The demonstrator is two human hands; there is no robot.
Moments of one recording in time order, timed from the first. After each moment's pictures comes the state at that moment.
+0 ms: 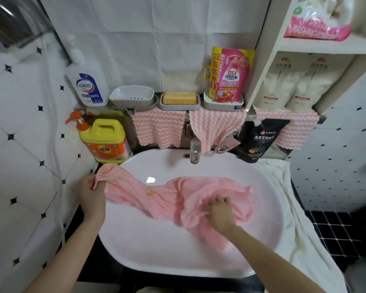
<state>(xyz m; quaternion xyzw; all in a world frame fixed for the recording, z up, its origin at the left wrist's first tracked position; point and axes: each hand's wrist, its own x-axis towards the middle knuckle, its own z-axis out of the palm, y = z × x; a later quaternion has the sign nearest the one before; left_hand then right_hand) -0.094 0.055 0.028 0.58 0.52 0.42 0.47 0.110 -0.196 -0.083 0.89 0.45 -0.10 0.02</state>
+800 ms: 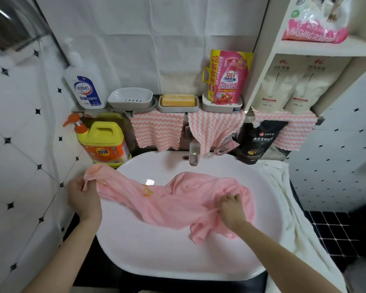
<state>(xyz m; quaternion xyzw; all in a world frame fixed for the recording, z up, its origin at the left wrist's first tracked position) -0.095 0.067 0.028 0.54 0.56 0.48 0.41 0.137 -0.214 -0.071 0.89 0.44 -0.10 -0.03</state>
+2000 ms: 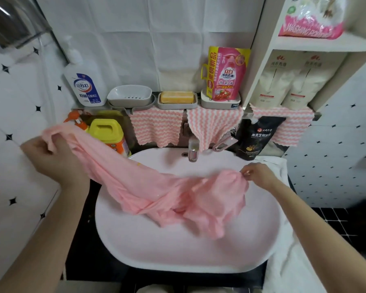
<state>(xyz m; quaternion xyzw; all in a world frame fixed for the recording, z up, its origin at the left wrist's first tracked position) -0.076 0.094 0.121 0.49 0.42 0.70 0.32 0.235 -0.240 0.018 0.91 0.29 -0.21 -0.21</state>
